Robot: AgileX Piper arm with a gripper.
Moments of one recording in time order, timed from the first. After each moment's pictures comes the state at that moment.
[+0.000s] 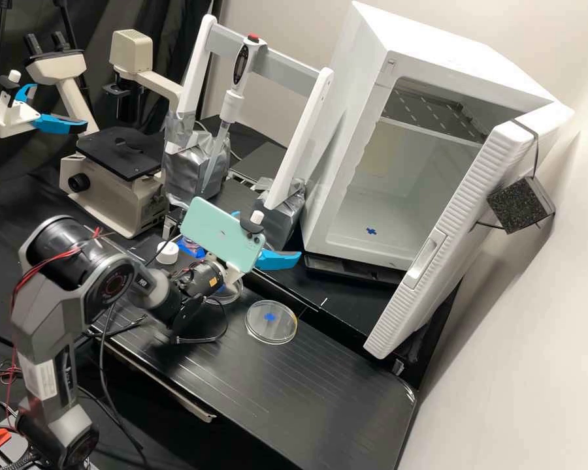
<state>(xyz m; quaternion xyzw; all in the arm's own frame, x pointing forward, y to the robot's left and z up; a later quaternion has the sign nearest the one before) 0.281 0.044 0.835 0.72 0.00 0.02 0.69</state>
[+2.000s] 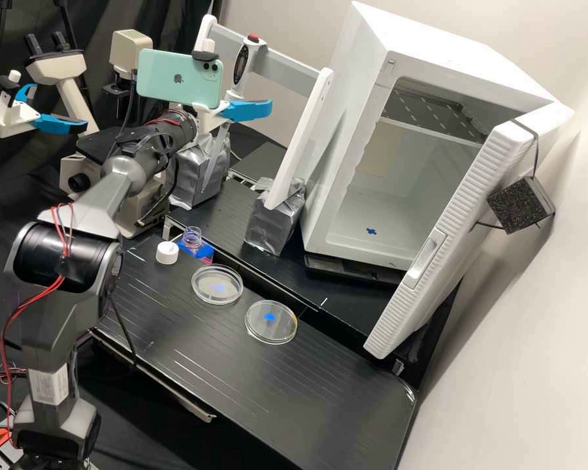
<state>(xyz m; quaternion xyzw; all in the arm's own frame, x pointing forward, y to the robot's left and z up) 0.334 0.288 0.874 0.63 0.09 0.06 0.76</state>
